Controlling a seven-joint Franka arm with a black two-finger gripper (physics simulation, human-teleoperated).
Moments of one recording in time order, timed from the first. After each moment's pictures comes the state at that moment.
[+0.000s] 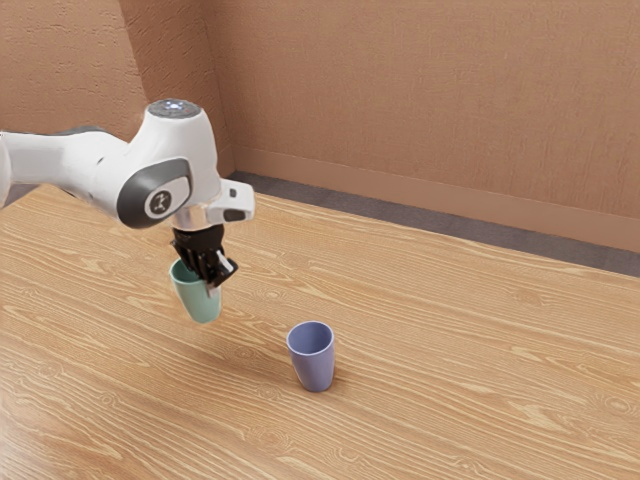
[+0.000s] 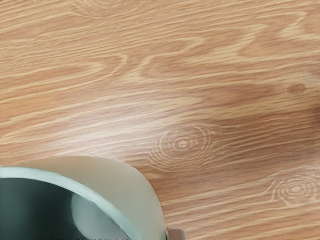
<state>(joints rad) 0.07 -0.05 -0.16 -2.17 0.14 2.14 0.02</state>
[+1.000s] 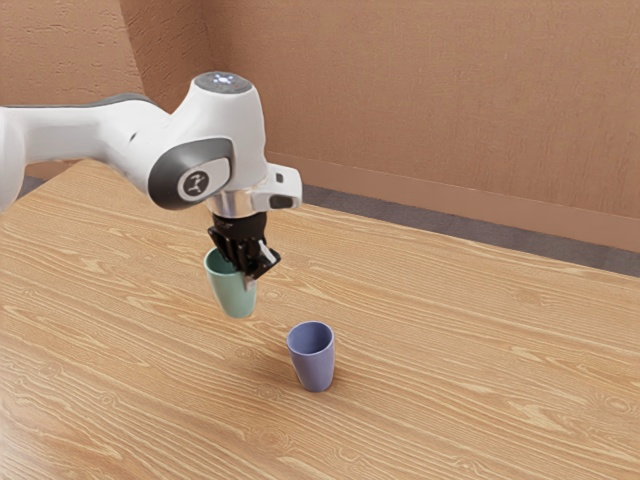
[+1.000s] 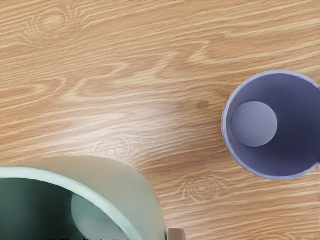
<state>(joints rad) 0.07 -0.06 -0.32 -2.05 0.14 2.00 -0.12</state>
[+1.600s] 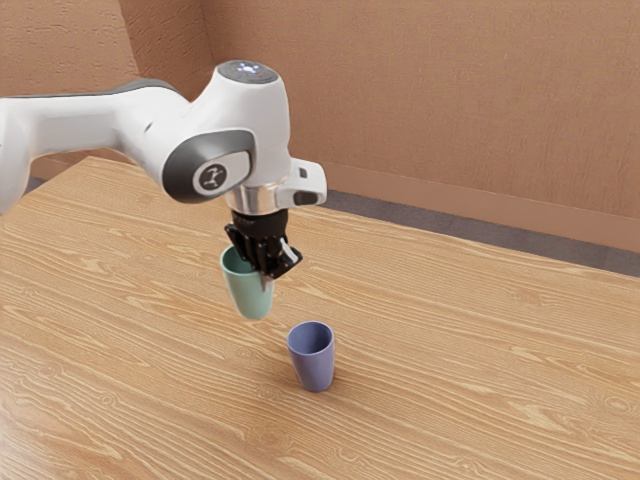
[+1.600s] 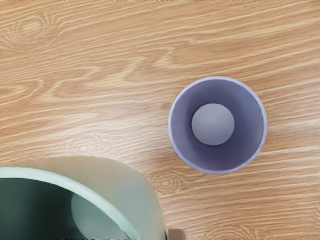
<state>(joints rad) 0.07 -0.05 -0.41 -2.00 0.14 1.93 -0.20</state>
